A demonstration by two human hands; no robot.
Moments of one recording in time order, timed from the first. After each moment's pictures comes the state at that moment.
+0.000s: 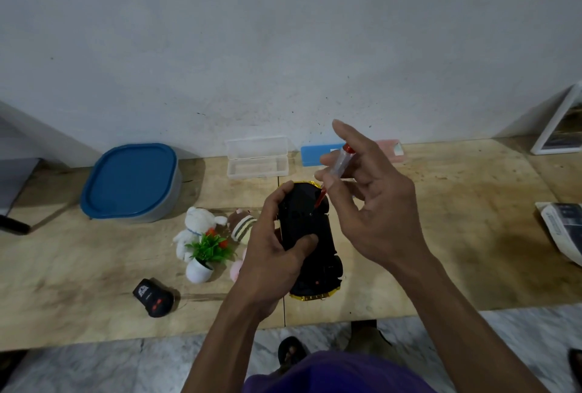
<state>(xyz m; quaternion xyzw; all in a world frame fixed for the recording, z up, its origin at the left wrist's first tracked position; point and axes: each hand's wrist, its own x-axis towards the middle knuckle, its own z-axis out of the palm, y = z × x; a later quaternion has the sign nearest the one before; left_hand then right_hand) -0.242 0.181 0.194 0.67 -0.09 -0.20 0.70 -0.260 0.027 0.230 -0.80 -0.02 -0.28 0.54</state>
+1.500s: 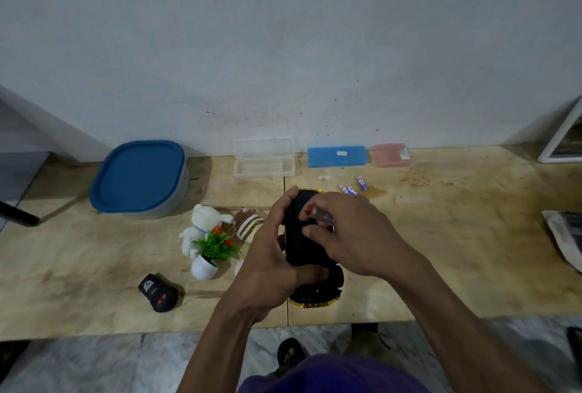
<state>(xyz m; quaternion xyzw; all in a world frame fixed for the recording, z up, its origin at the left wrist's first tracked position) -0.239 0.207 0.180 0.65 -0.11 -0.28 0.70 -0.255 0.045 0.229 -0.95 0.03 0.09 0.31</state>
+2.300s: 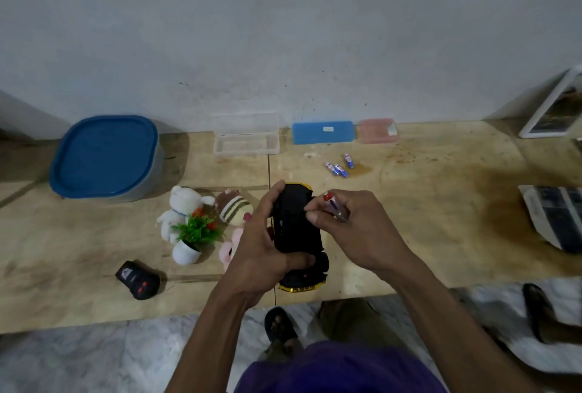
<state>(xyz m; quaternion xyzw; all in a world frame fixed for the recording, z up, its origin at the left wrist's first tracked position) -0.229 0.199 0.145 0.67 -0.06 -0.31 0.68 -0.264 0.028 0.184 -0.83 0.16 0.04 0.53</state>
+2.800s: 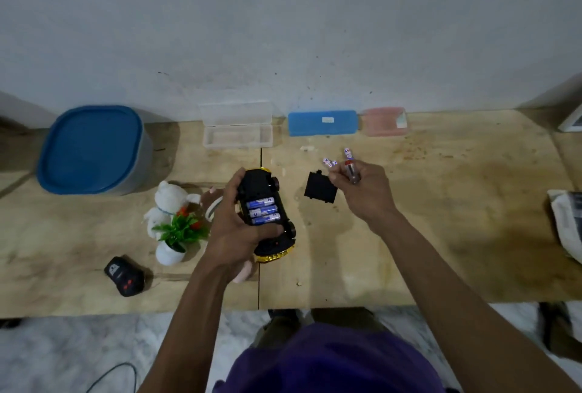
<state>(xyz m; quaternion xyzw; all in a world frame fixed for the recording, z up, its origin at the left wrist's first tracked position) -0.177 0.159 0.116 0.71 0.07 -0.23 0.66 -0.183 -0.074 0.086 -0.77 0.28 -0.01 0.57</state>
